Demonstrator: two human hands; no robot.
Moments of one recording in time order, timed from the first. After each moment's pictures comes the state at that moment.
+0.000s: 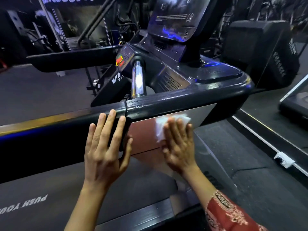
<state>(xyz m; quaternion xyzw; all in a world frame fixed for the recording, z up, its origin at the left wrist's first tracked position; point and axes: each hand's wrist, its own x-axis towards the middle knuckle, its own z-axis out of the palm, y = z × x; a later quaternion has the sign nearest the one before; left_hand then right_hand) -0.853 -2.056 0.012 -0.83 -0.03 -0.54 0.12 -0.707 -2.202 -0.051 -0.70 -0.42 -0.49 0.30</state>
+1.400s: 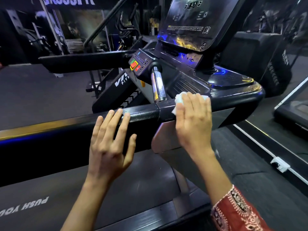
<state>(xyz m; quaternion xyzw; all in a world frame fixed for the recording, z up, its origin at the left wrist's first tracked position) -0.887 -2.014 0.041 -0.85 -0.04 -0.53 0.07 -0.745 -2.171 0.060 -0.82 -0.26 -0.43 0.26</state>
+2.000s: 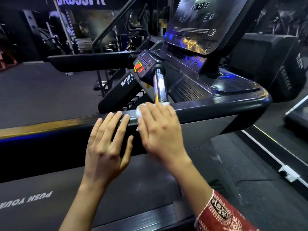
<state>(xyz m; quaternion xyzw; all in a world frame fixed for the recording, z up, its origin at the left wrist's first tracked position) -0.886 -2.018 0.045 -0.85 -0.05 -0.51 0.10 -0.778 -2.129 0.064 -0.76 -0.42 -0.42 0.26</state>
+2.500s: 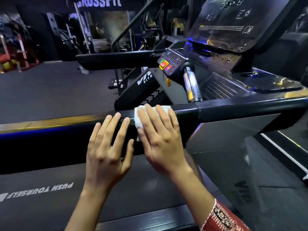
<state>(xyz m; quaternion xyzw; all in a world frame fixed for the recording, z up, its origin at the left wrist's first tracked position) -0.955 -1.964 0.036 -0.84 -0.10 -0.52 0.11 -0.845 -2.072 0.045 -0.74 -0.45 -0.42 0.28</state>
